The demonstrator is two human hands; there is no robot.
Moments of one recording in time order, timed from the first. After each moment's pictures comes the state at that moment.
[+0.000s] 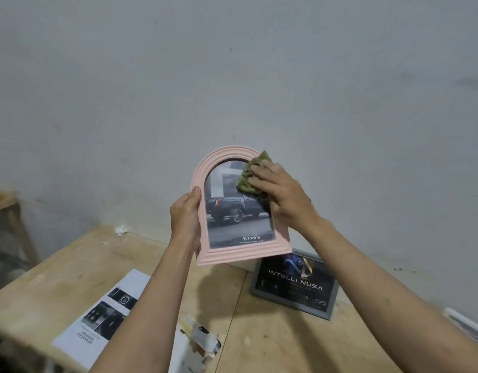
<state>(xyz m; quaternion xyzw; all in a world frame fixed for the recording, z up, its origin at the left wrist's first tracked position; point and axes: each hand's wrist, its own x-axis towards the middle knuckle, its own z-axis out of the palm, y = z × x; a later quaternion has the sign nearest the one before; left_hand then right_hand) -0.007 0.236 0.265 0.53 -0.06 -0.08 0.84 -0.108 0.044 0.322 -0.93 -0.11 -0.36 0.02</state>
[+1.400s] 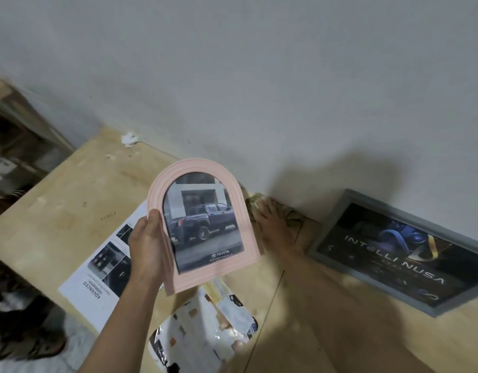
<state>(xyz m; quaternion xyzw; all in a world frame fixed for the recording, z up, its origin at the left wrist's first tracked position) 0.131 0.264 0.012 0.70 0.21 -0.05 0.68 0.109 0.009 -0.130 -0.99 0.05 0.05 0.14</state>
